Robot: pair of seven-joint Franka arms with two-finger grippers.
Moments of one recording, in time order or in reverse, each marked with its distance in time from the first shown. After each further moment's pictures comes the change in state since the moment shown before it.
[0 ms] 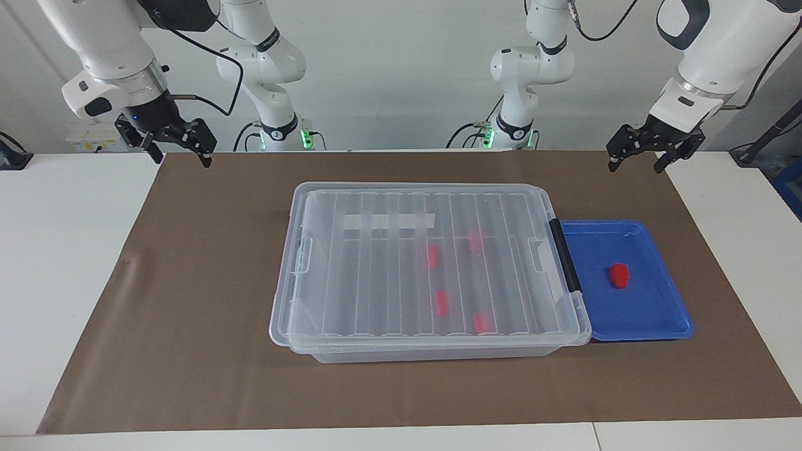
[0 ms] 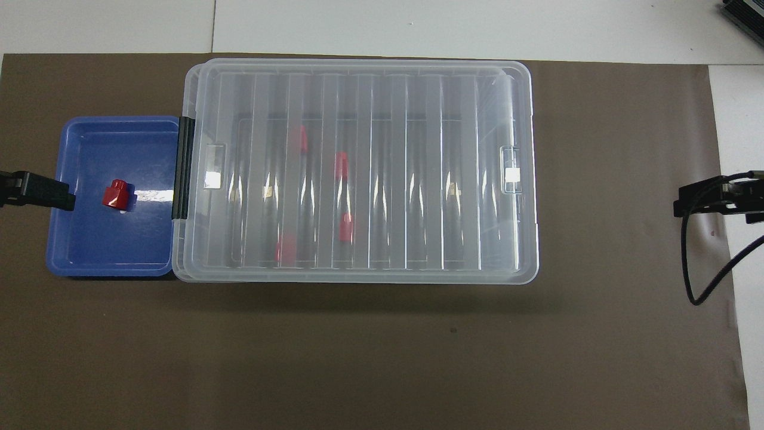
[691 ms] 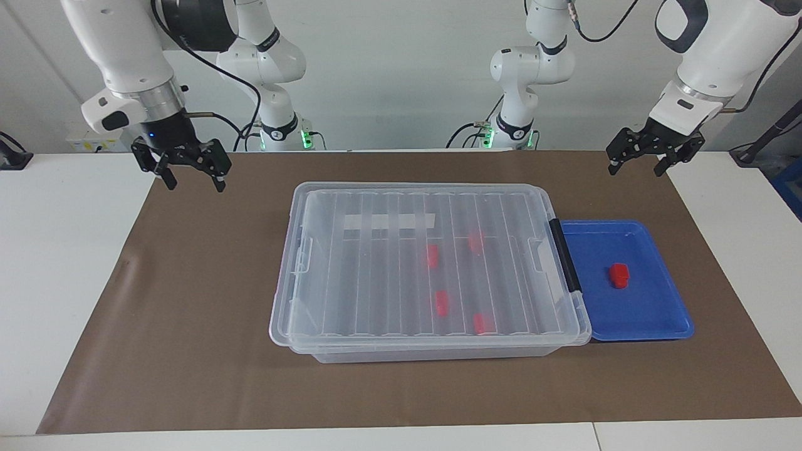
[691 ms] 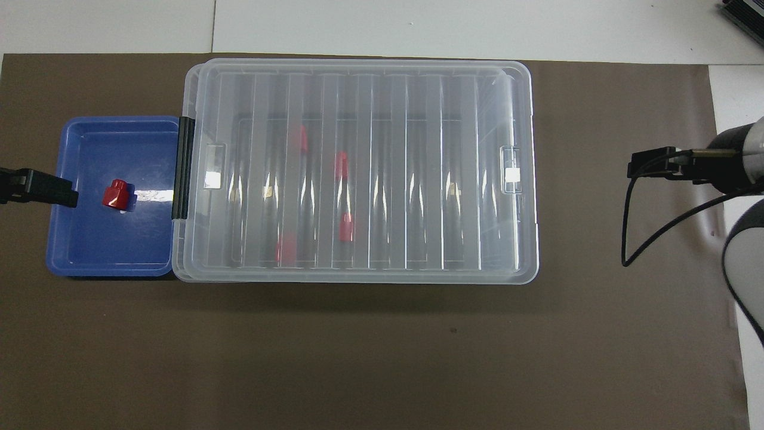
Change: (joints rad) left arm 0.000 0.003 -0.001 -0.010 0.000 0.025 0.000; right arm 0.075 0.012 0.004 -0.118 0.029 0.331 0.063
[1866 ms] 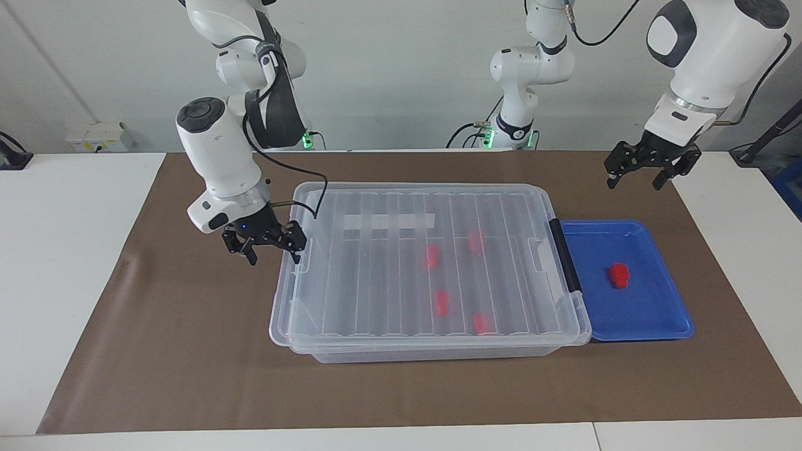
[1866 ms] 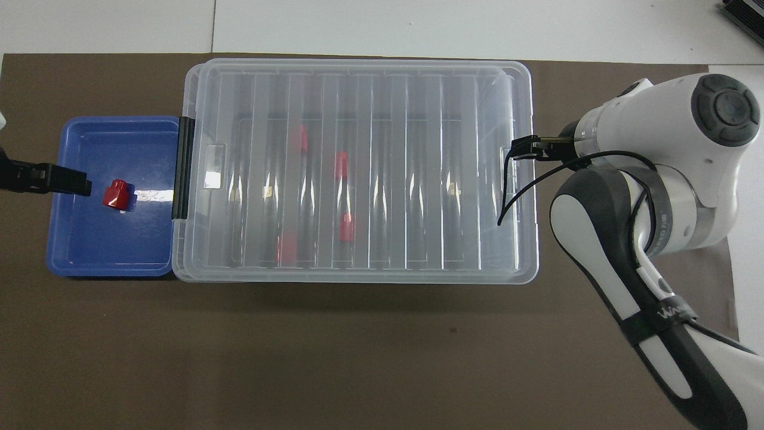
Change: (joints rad) left arm 0.001 -0.015 -0.002 -0.110 0.000 0.174 0.000; right arm 0.109 0.240 -0.003 -0.056 0.096 0.315 0.042
